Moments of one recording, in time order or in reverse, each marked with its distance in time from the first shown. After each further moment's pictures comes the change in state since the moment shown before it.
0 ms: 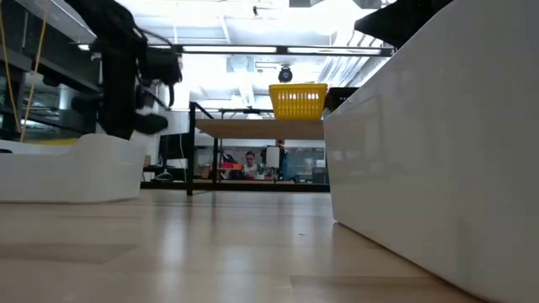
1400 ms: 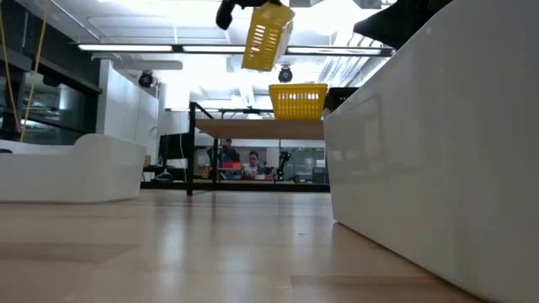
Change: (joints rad) left arm -0.383 0.215 0.749 0.589 0.289 0.095; right arm 0.000 0.000 0.000 -0.002 0.036 0.000
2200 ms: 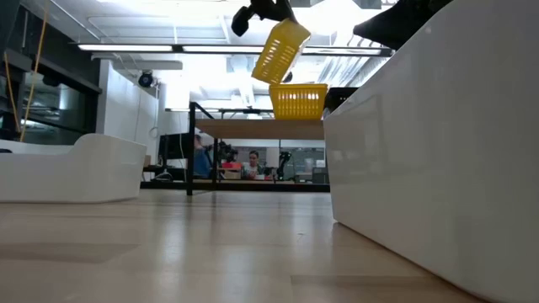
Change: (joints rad) left arm -0.049 0.210 0.217 -0.156 -0.162 -0.050; right arm 0.000 0.000 0.000 -0.014 0.000 0.026
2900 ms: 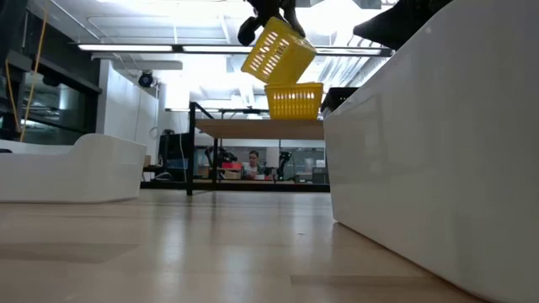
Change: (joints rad) left arm -0.006 0.055 -0.001 0.014 0.005 0.027; right arm 0.000 0.000 0.000 -0.003 0.000 0.000
